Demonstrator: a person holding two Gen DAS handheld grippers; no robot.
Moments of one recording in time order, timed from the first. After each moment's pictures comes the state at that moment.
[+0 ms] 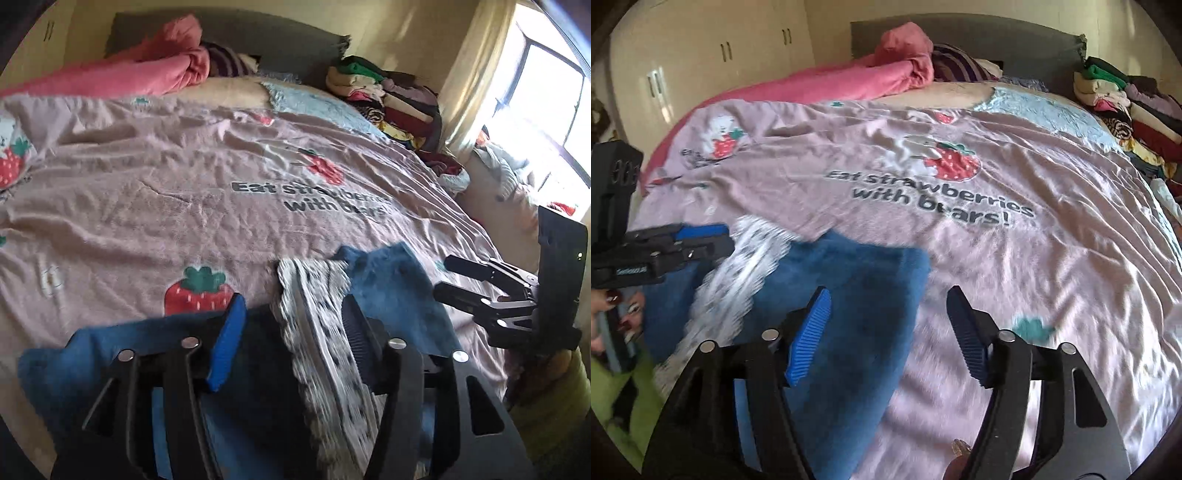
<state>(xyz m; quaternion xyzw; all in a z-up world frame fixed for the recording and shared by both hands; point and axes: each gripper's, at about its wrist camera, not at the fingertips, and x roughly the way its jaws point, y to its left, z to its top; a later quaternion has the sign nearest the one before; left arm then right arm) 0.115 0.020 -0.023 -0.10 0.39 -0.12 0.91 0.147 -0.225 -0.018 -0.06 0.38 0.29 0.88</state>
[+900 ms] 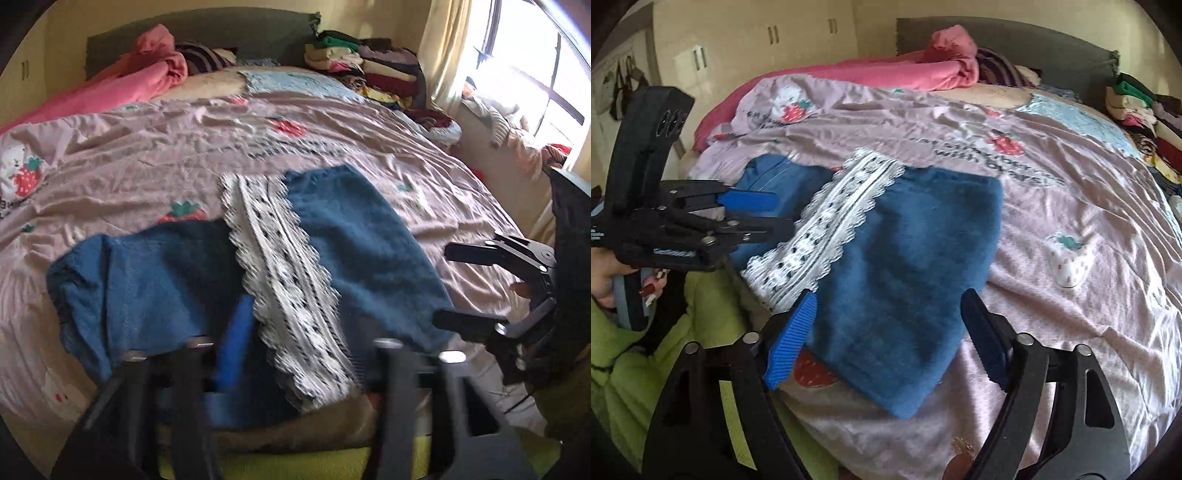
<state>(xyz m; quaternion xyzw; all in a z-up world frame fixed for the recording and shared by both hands) 0.024 -0.029 -0.017 -0.02 0.43 -0.12 0.90 0.042 -0.214 -0.021 -0.10 0.39 0.35 0.85</state>
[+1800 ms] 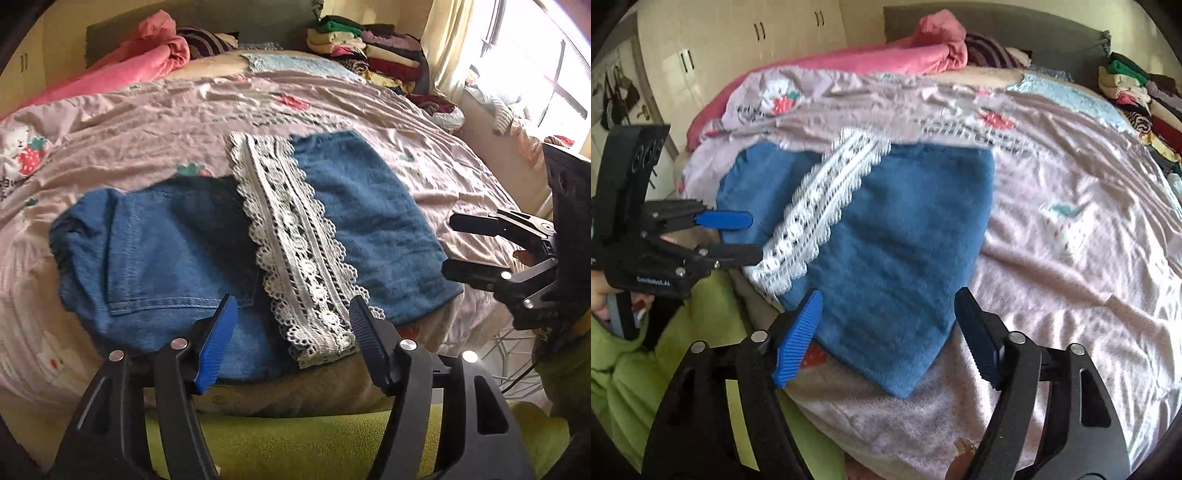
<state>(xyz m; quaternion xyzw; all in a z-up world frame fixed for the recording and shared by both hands) -0.002 -0.022 -0.028 -0.02 0.45 -0.11 0.89 0.043 -0.229 -0.023 -0.07 0.41 0.33 0.85</state>
